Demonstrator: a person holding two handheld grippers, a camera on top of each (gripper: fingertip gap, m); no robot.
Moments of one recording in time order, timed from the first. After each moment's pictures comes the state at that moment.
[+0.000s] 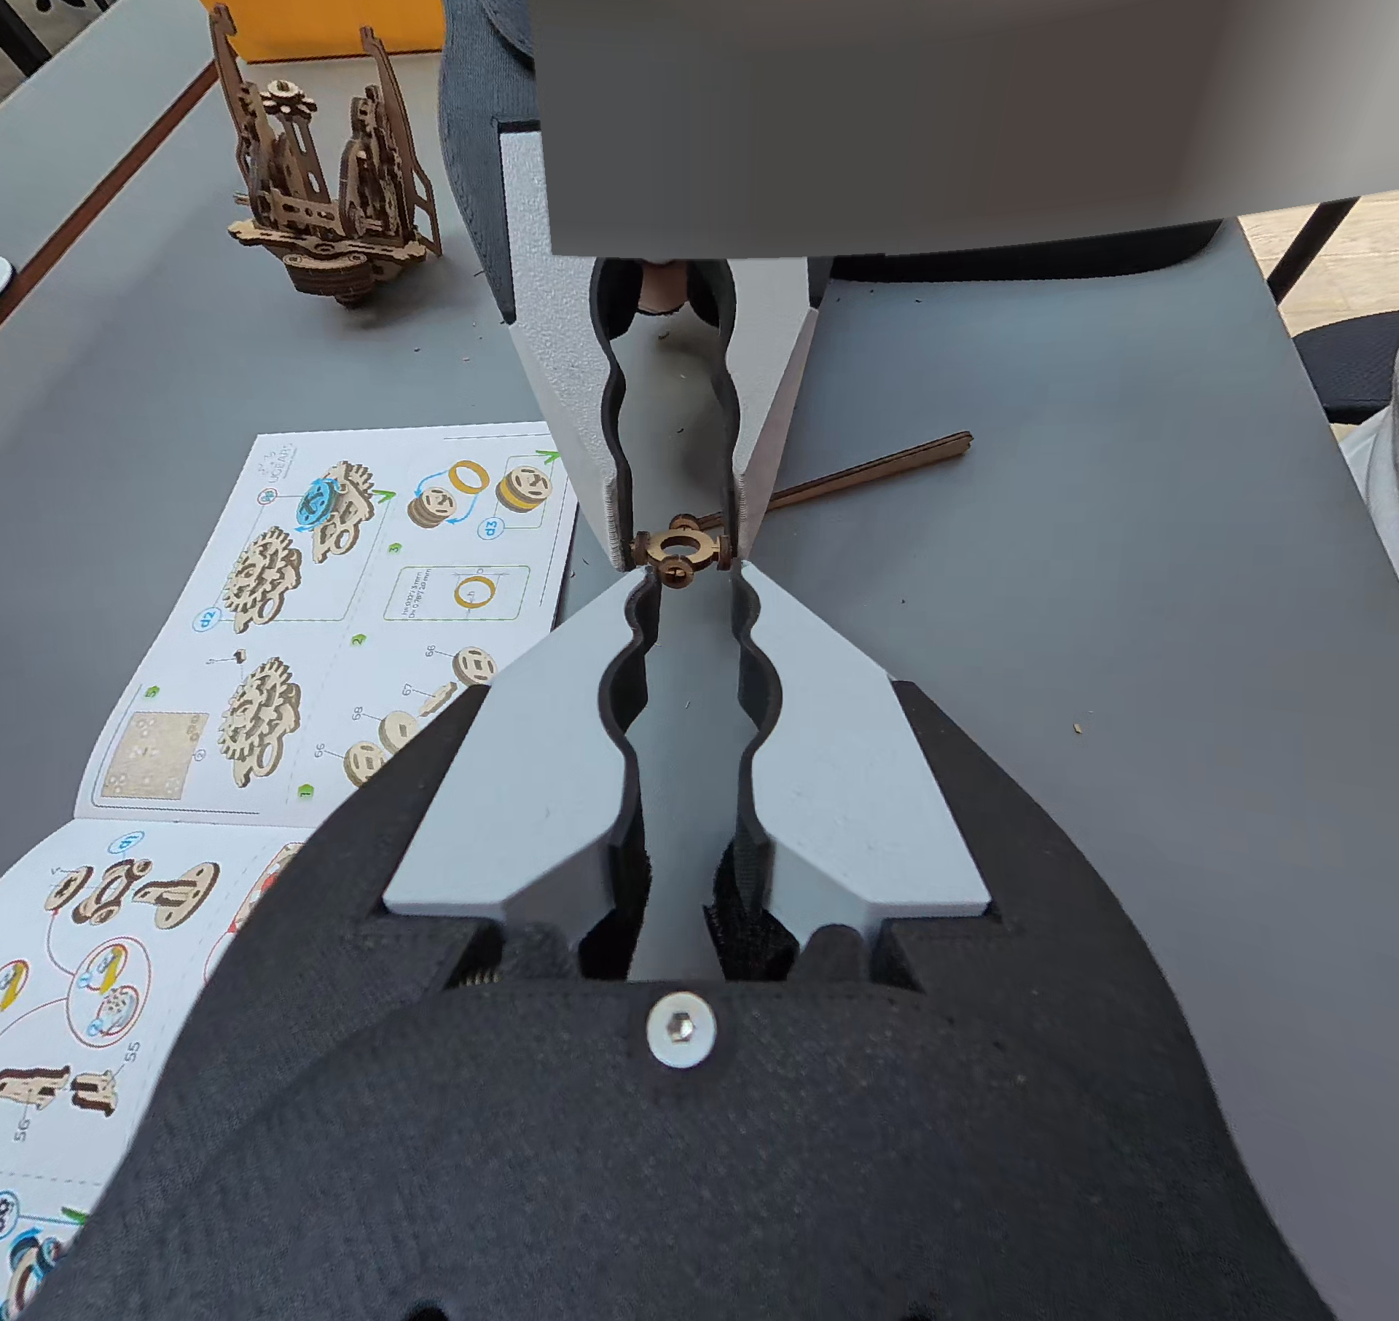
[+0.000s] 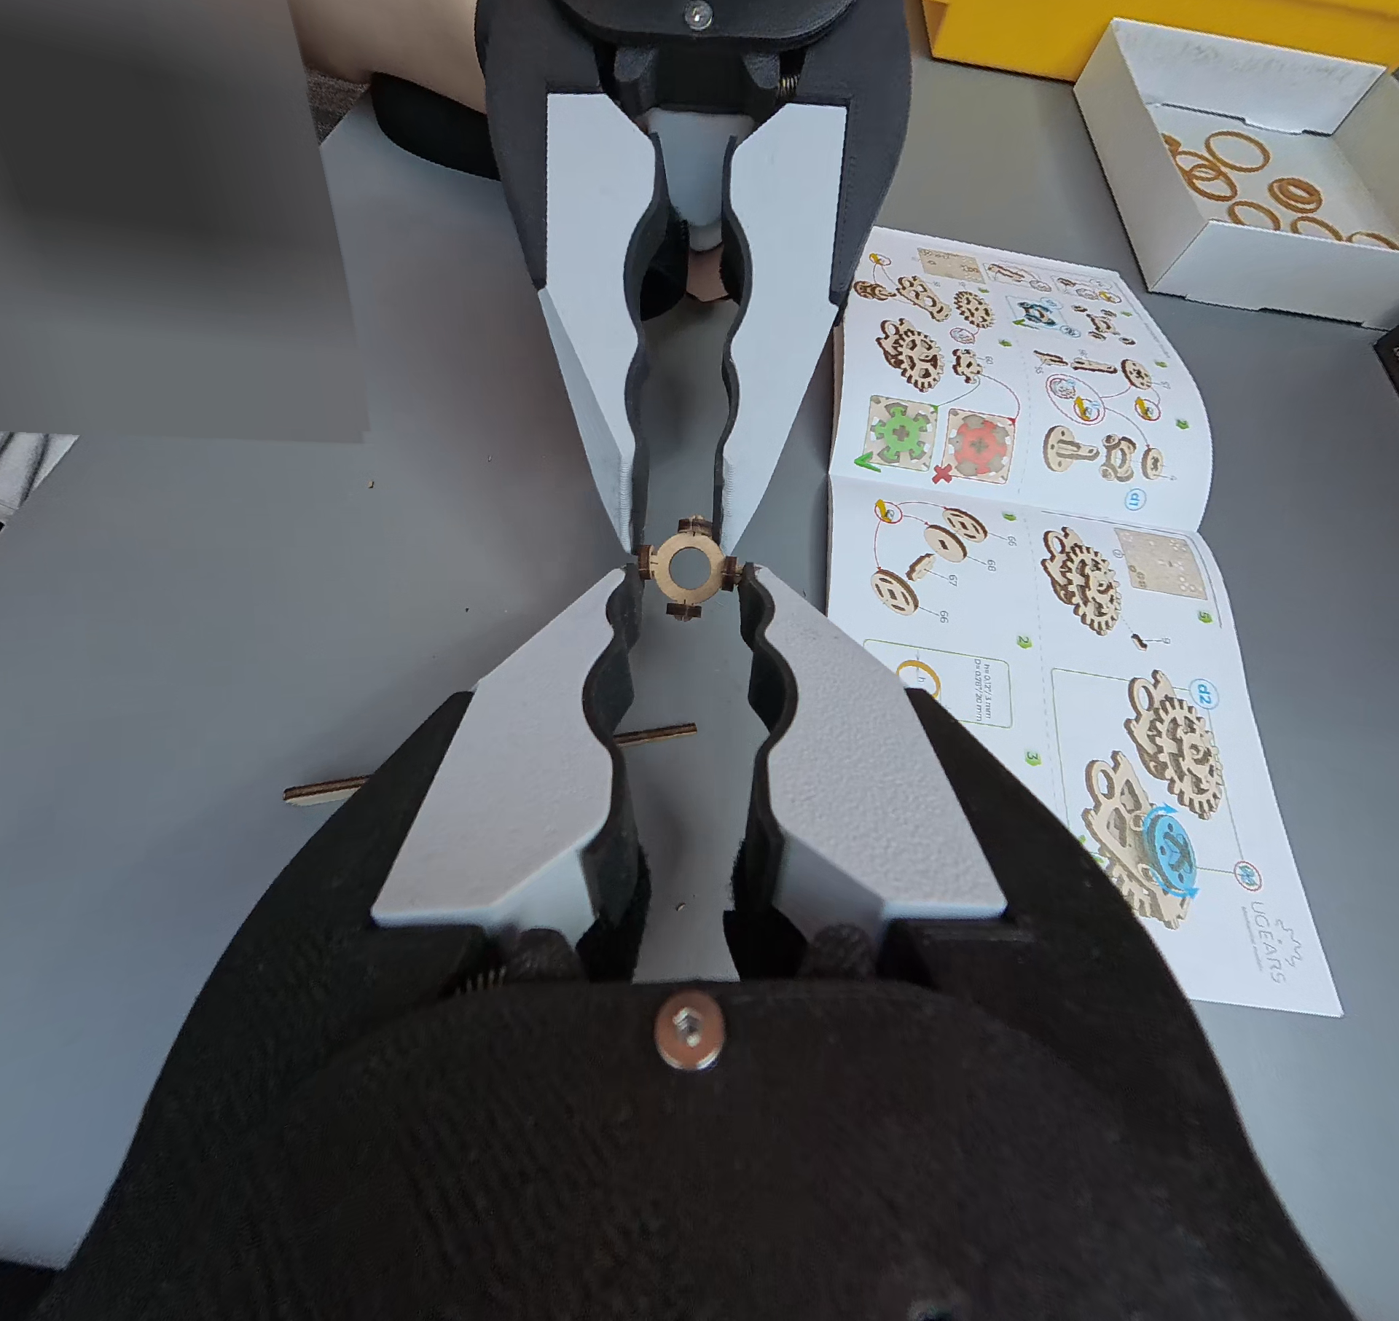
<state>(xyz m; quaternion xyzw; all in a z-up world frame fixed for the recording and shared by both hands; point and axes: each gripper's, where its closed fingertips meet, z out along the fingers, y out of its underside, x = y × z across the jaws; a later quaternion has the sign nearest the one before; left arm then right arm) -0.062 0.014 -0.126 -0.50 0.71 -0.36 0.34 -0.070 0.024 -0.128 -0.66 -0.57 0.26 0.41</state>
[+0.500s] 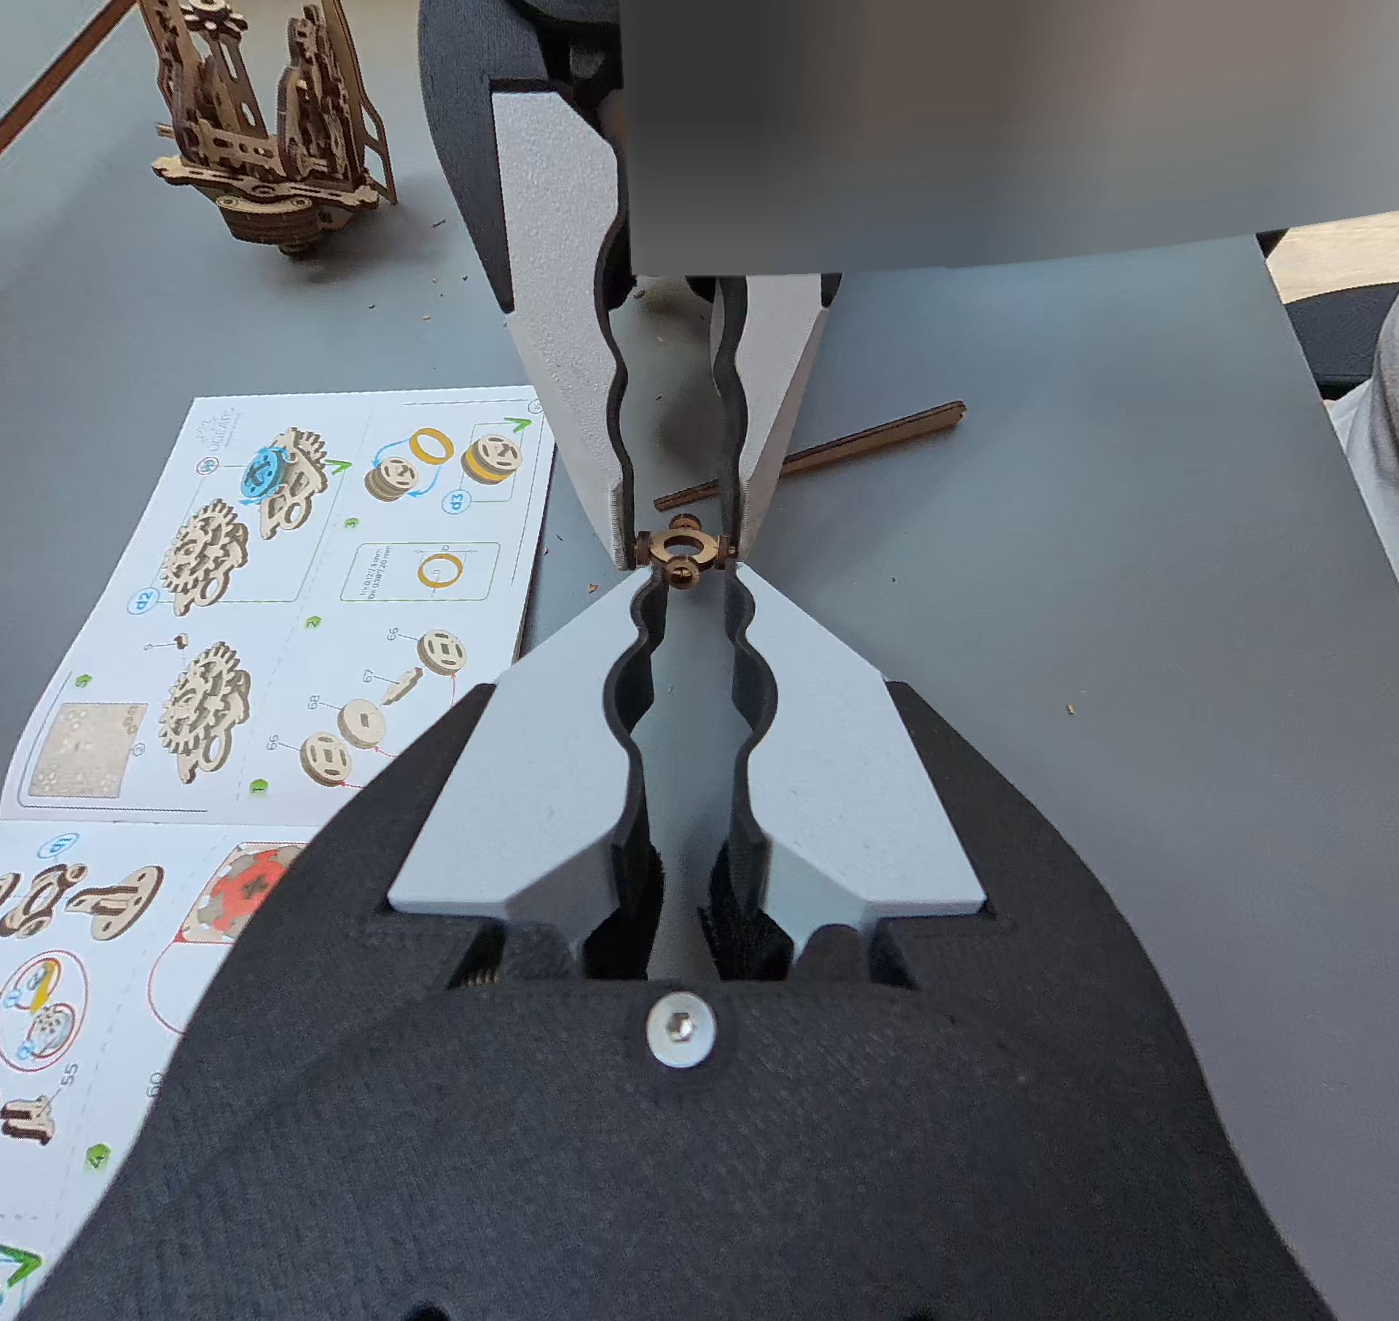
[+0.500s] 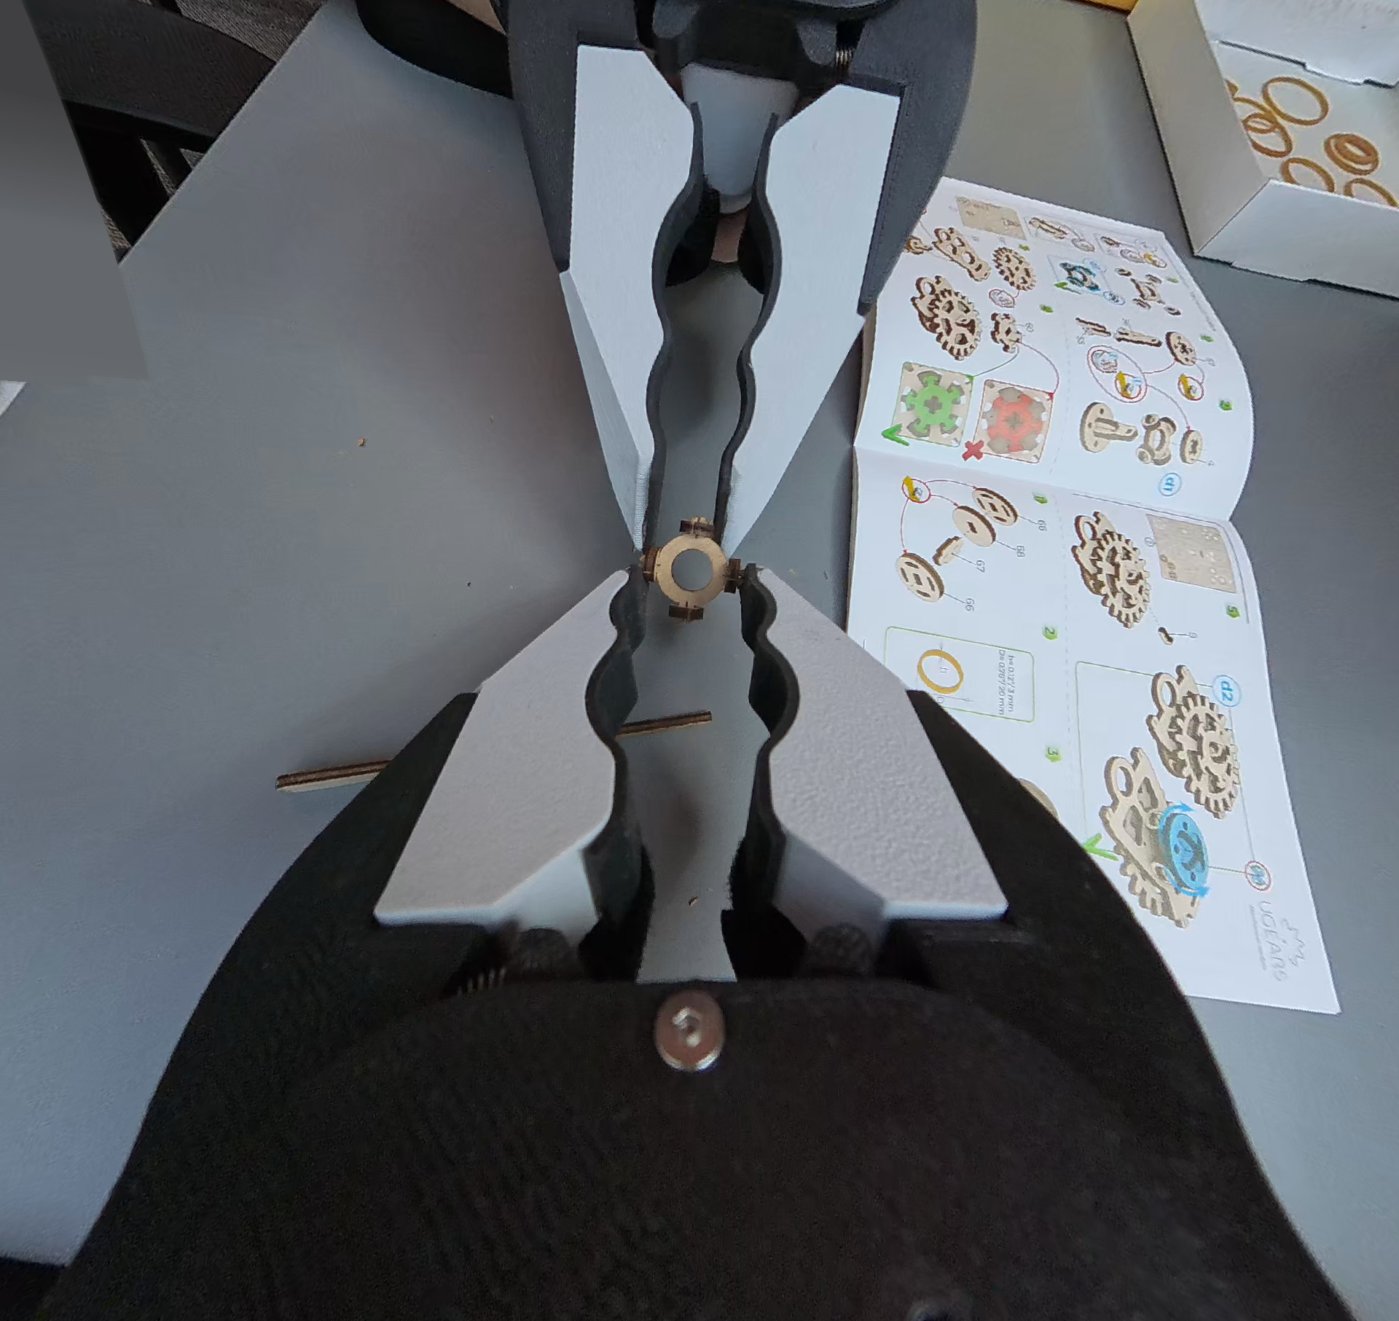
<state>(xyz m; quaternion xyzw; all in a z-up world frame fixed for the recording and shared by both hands) -0.063 0.011 -0.138 -0.51 0.72 -0.36 0.31 -0.071 0.020 -0.140 -0.67 -0.59 0.23 0.39</state>
